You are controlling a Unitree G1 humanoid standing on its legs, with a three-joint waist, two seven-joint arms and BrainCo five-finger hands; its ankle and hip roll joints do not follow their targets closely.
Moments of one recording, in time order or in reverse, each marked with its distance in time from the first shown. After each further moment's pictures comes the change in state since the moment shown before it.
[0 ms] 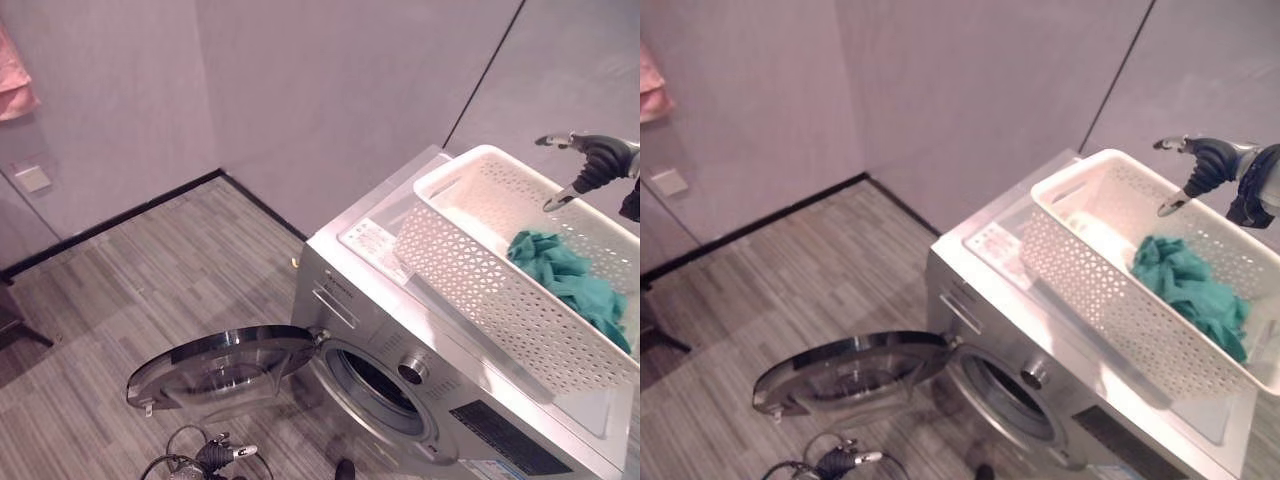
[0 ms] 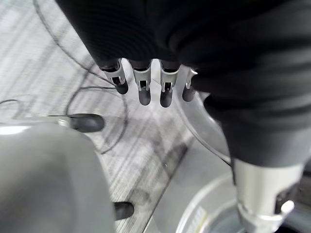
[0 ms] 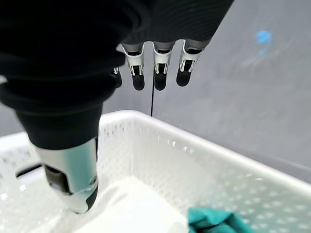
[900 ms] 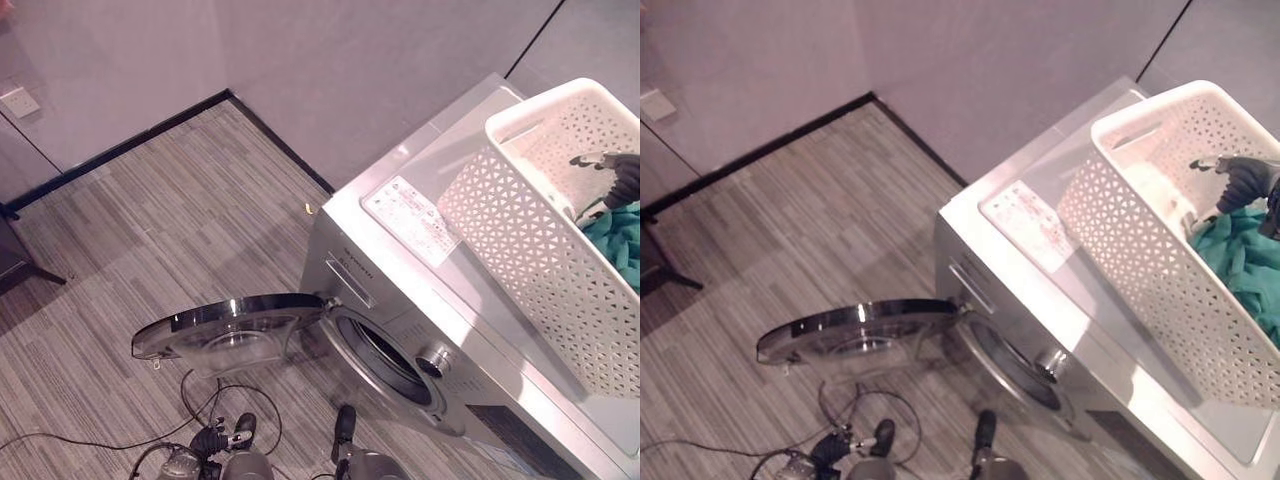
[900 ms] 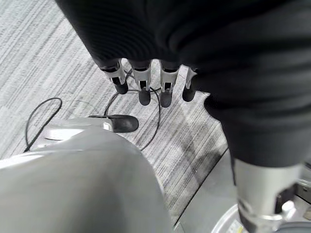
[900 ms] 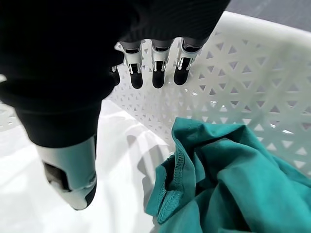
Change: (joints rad) left arm -0.040 0.025 -0.010 -0.004 -0.038 -0.030 0.000; right arm 0.050 0.005 -0.044 0.140 -0.042 -0.022 0.049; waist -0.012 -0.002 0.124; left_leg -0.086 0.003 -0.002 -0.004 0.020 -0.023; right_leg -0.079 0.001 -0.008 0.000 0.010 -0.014
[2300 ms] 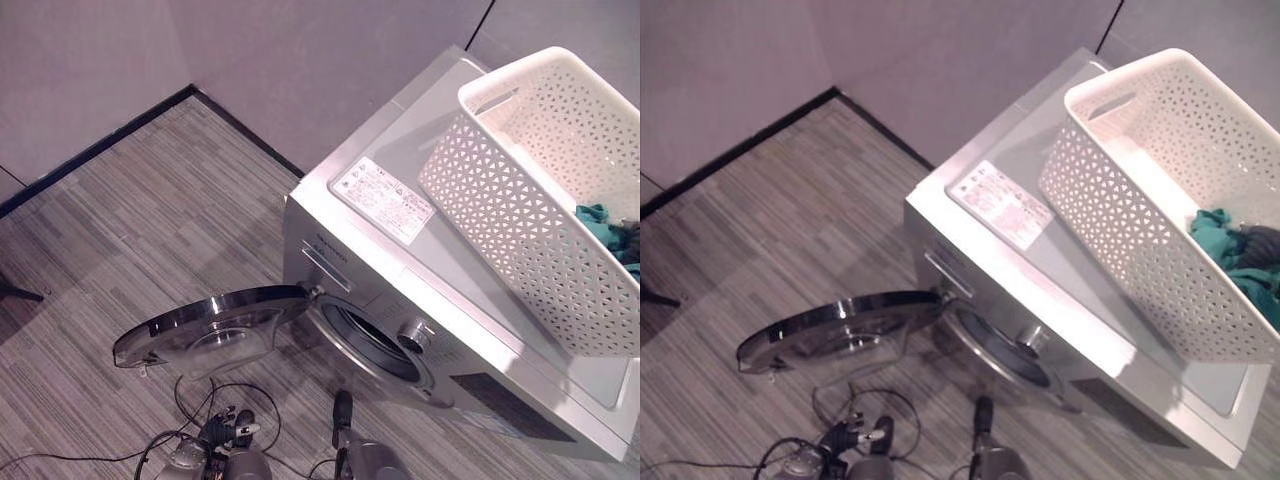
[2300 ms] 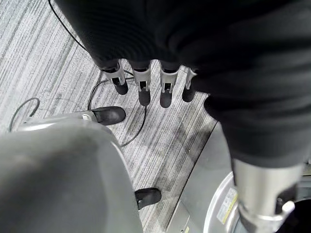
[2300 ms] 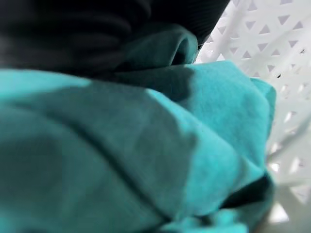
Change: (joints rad) left arm -0.004 0.003 -0.051 -0.067 0.007 -0.006 -0.016; right arm 0.508 0.012 -0.443 -0.010 -0.121 0.028 0.058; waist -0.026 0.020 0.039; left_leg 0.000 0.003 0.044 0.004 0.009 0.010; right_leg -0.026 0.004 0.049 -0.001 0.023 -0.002
